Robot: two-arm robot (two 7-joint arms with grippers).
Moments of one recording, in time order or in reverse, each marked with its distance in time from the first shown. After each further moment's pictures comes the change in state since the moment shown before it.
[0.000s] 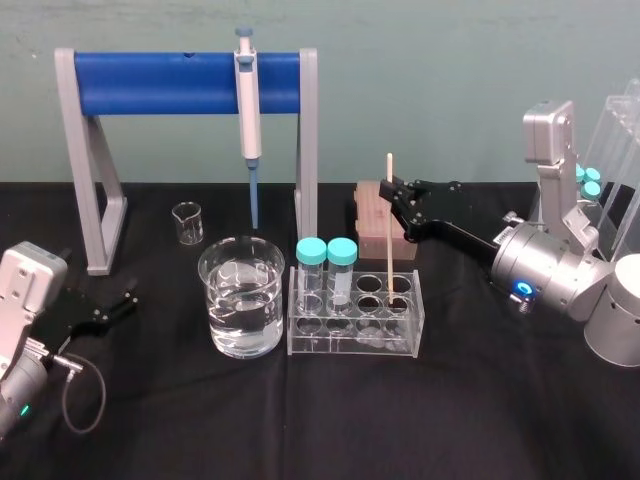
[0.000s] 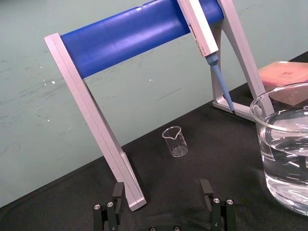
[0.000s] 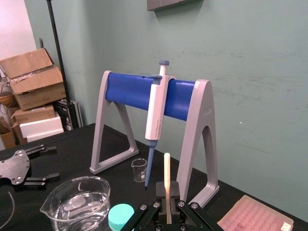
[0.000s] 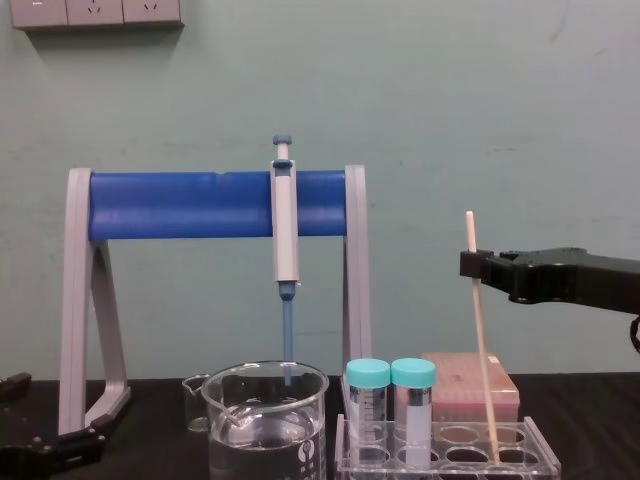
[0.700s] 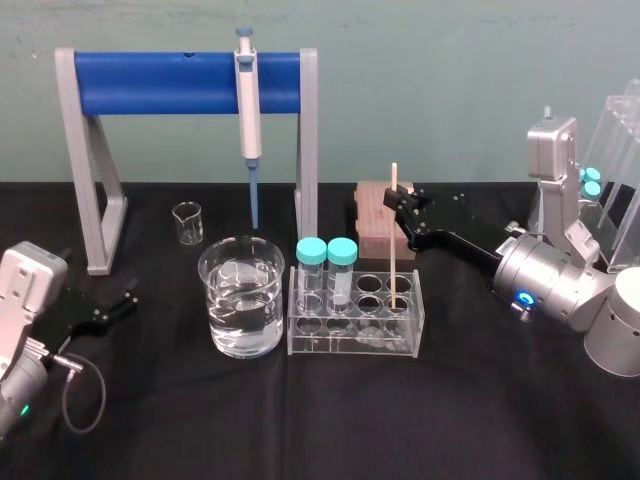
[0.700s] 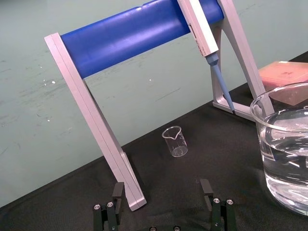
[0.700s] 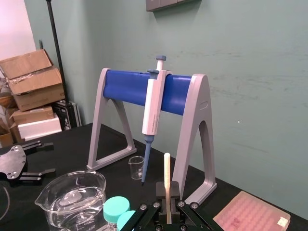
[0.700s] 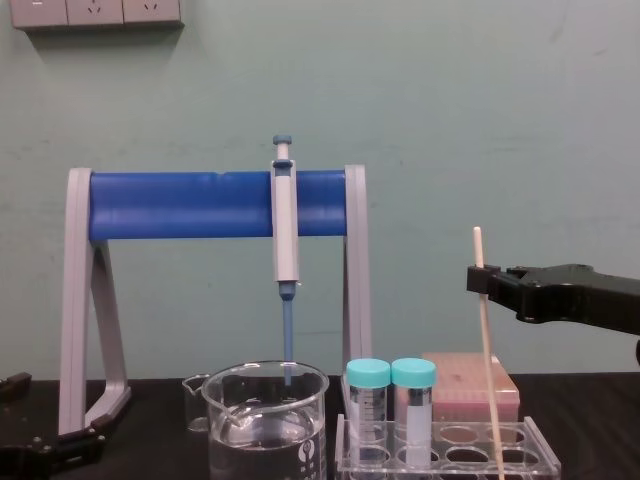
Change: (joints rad) left arm 0.000 0.000 0.000 0.000 0.000 0.000 0.000; right arm -0.008 -0.014 0.009 0.052 -0.012 -0.059 0.027
